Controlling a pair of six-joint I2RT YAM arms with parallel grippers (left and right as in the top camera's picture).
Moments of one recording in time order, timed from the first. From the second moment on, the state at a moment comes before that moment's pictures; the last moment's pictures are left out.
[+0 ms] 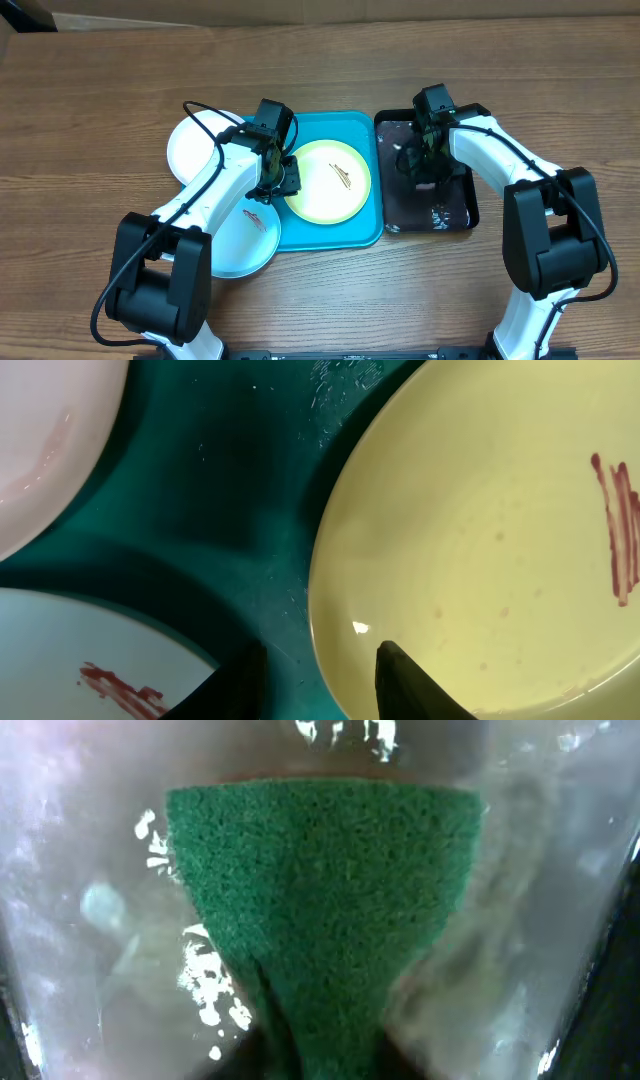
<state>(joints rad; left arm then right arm) -0.31 1.81 1.22 -0.81 0.04 -0.47 0.26 2.00 1.35 -0.86 0.02 0.15</state>
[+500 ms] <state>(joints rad) -0.31 1.81 1.22 -0.81 0.04 -0.47 0.26 2.00 1.35 -0.72 0.02 0.15</state>
